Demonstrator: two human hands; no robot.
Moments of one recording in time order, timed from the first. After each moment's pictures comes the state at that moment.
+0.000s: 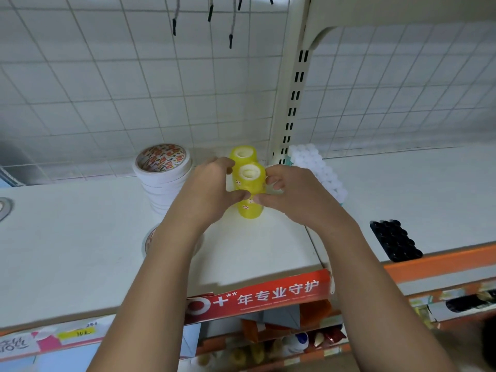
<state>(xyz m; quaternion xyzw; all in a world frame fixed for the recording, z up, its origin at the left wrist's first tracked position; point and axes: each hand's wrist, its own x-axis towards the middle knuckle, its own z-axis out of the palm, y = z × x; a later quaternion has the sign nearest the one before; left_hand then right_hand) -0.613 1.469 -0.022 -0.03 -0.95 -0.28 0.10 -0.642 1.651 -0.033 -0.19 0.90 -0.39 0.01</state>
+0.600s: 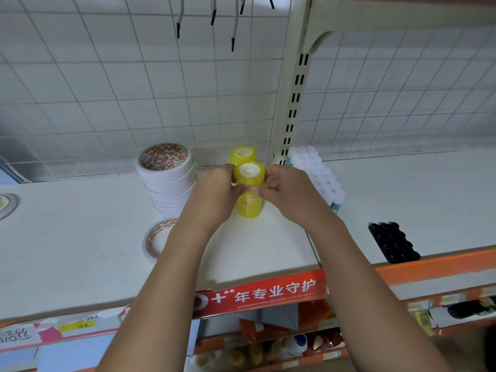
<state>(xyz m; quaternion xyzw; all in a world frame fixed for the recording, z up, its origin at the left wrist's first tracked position) -0.616 1.481 -0.033 0.00 -0.95 -0.30 0.11 -0.646 1.642 -0.038 -0.19 0.89 -0.41 -0.02</state>
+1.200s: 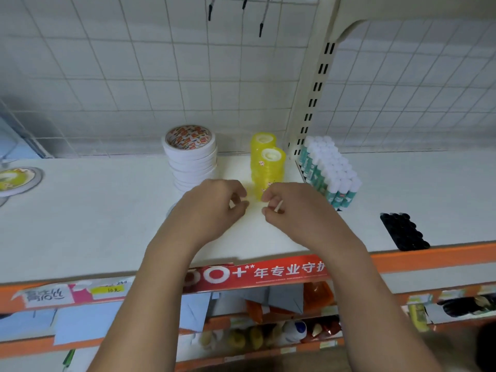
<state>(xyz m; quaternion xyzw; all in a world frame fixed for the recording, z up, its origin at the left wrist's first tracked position) -0.542 1.445 -0.035 -0.05 -0.97 -0.24 0.05 -0.576 1.628 -0.040 -0.22 0.95 -0.24 0.00</state>
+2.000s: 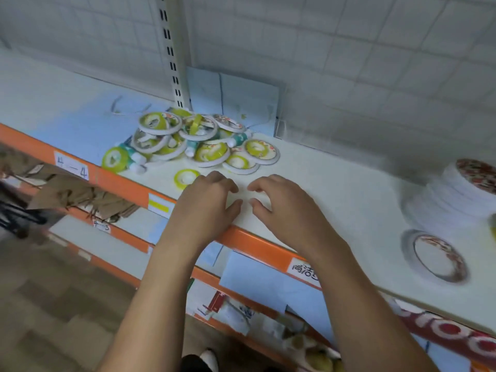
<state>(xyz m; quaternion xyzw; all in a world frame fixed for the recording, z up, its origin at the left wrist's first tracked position) -0.354 1.105 -0.062 0.25 -0.95 -0.16 0.12 -0.461 1.234 -0.055 -0.49 0.84 -0.22 0.03</state>
